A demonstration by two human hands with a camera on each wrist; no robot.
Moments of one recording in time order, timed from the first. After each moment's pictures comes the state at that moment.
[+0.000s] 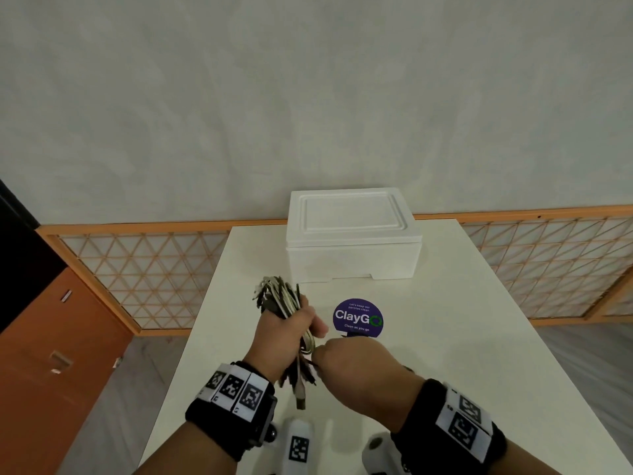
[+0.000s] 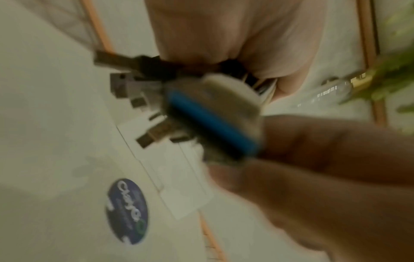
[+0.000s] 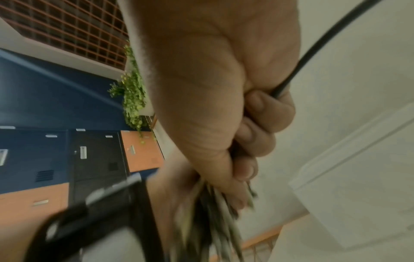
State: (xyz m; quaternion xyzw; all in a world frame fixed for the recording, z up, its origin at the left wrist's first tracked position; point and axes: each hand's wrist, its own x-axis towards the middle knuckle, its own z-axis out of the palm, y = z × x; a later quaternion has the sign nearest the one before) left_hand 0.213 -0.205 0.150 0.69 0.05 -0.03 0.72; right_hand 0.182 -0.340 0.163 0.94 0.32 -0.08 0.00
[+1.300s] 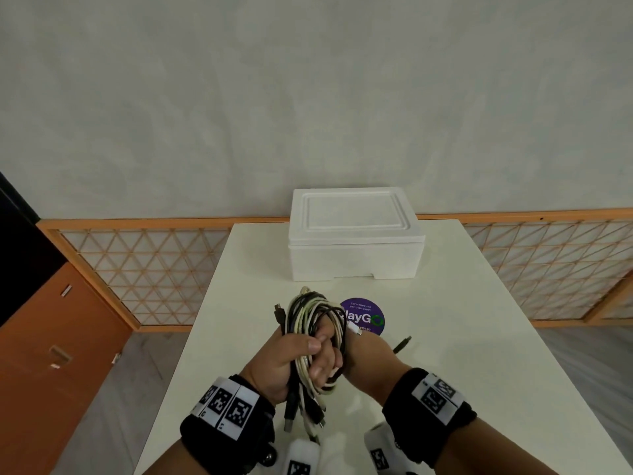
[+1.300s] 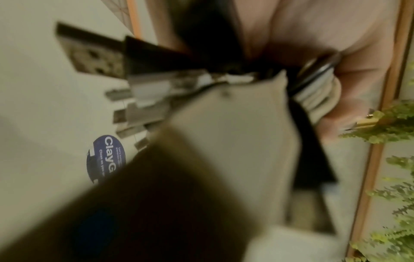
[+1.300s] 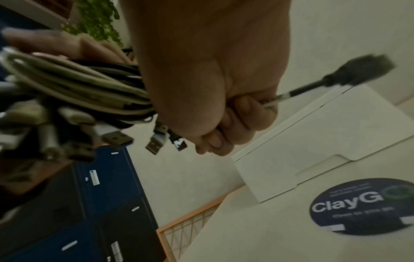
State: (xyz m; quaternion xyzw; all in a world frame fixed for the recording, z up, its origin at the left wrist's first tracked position) left_hand 0.191 -0.197 0.148 0.44 -0.19 -0.25 0.84; right_hand 0.208 -0.354 0.114 0.96 0.21 -0.05 -0.18
